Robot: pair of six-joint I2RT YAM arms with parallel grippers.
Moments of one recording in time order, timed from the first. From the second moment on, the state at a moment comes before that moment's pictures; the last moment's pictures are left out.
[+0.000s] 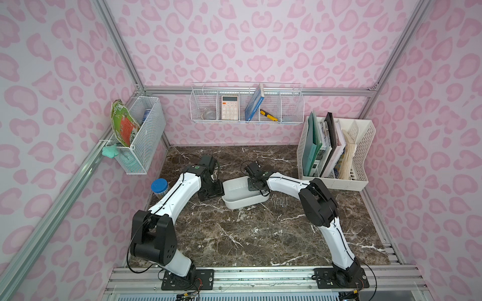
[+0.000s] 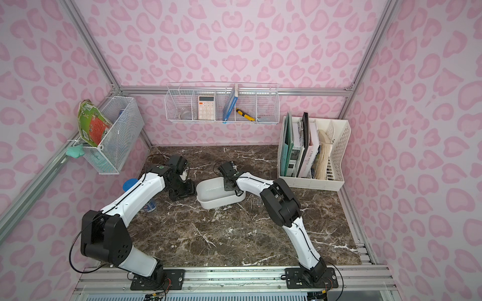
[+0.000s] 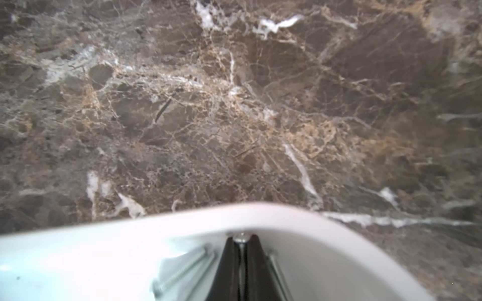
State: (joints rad) left arm -0.23 1.56 1.27 -1.01 0.09 -0.46; right arm 0.77 2.29 1.71 -0.49 0.25 0.54
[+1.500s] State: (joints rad) left arm -0.23 1.57 1.27 -1.01 0.07 -0.46; right arm 0.71 1.72 1.02 -0.31 0.21 0.69
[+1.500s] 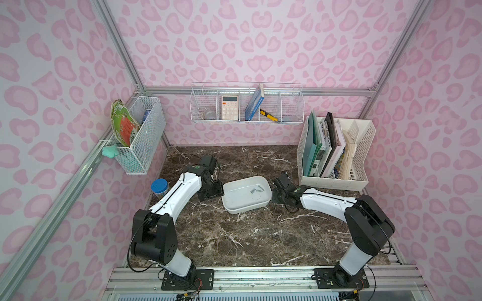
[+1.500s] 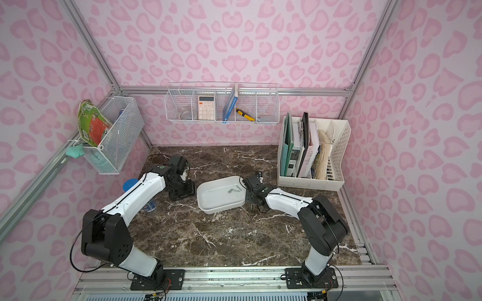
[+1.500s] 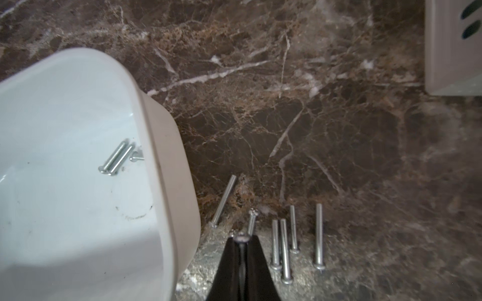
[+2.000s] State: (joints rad) left arm -0.23 1.58 1.27 -1.01 0.06 -0.46; right arm 0.71 1.80 1.02 -0.31 0.22 0.71
